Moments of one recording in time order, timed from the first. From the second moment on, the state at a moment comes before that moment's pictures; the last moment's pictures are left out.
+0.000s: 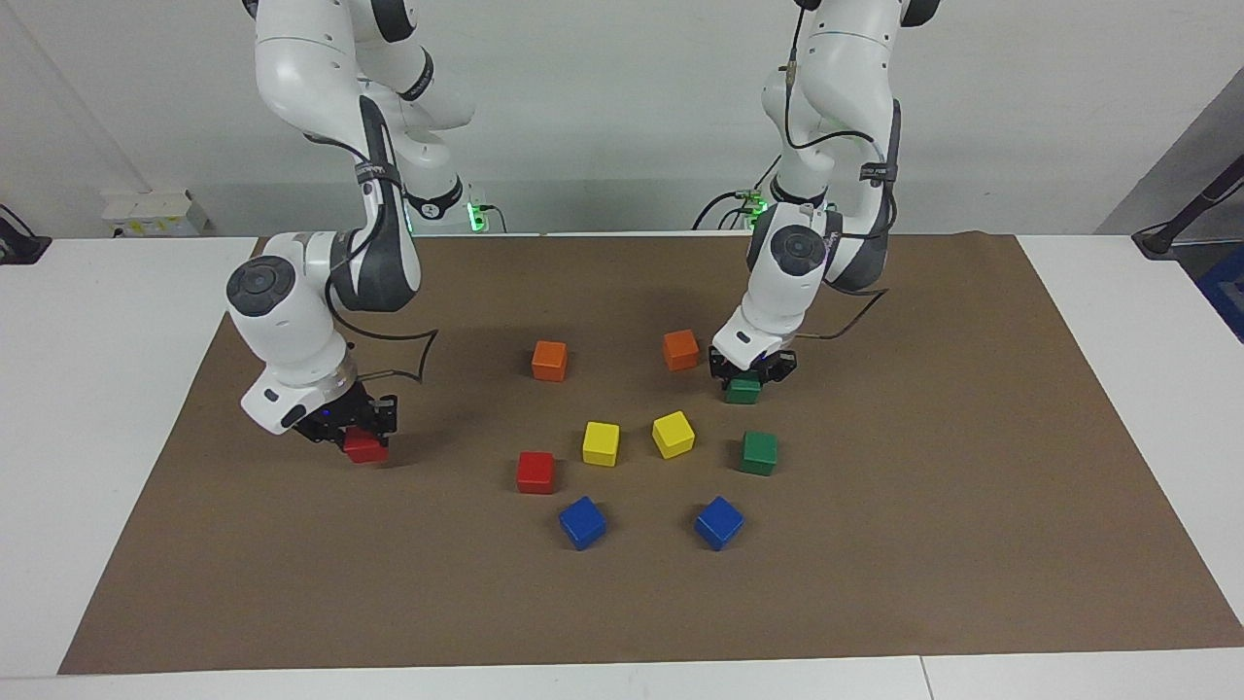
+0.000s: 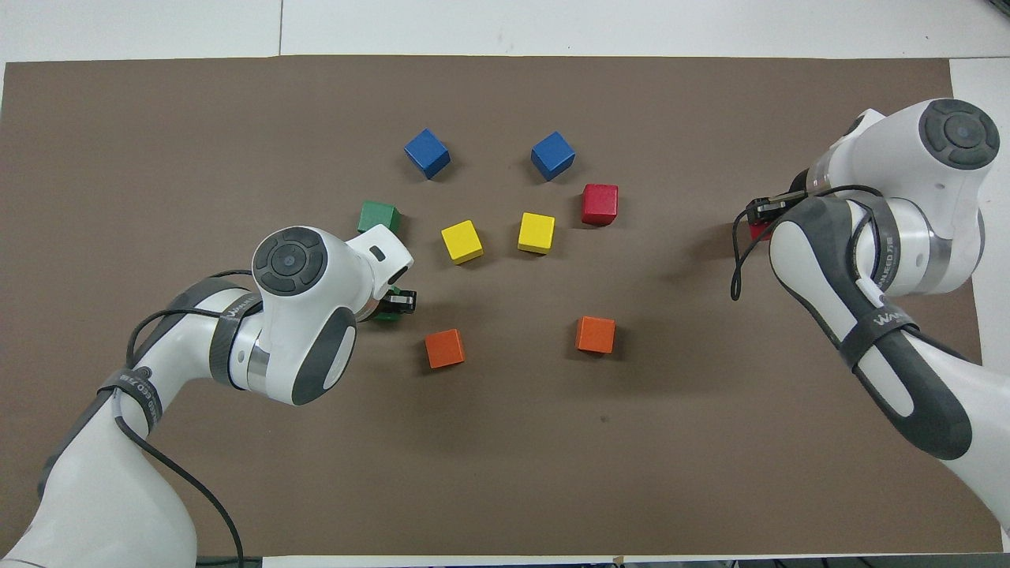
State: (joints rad) left arm -0.49 0.22 0.04 -2.13 -0.07 2.34 -0.25; right arm 0.03 0.33 -0.04 -1.86 -0.01 2.24 -0.13
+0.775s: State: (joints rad) left arm -0.04 -0.02 0.08 -1.91 -0.07 1.87 0.09; right arm 0.03 0.35 -0.03 -1.93 -0.01 2.32 -0.14
